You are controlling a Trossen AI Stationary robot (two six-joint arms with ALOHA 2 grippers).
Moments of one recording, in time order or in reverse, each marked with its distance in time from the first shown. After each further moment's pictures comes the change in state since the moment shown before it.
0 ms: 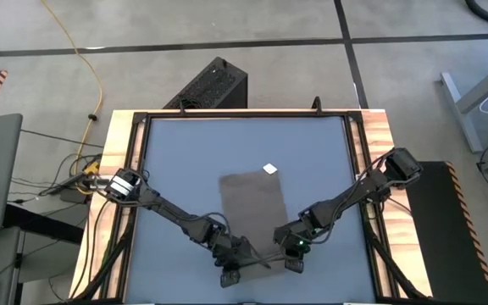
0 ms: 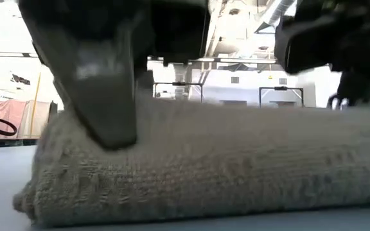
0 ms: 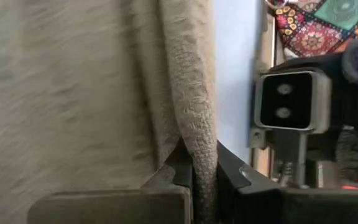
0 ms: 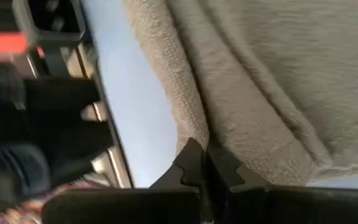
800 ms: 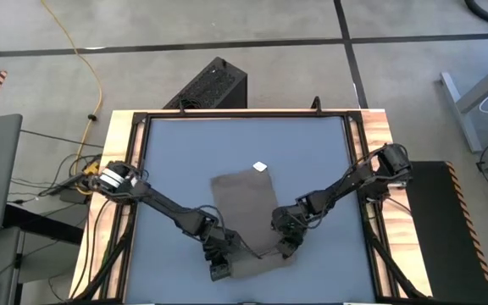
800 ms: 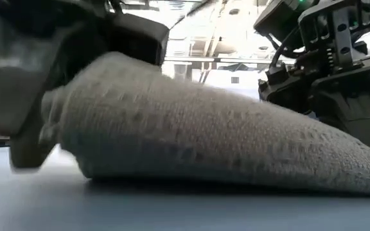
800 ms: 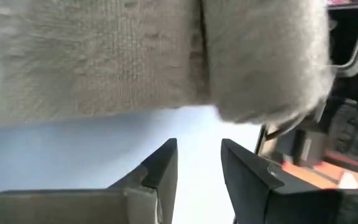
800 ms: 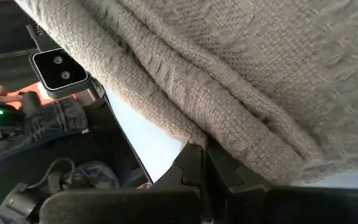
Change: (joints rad) left arm 0.051 -0.111 -0.101 -0.046 0.088 -0.083; right arm -0.143 0.093 -0.175 0.300 -0.175 0.209
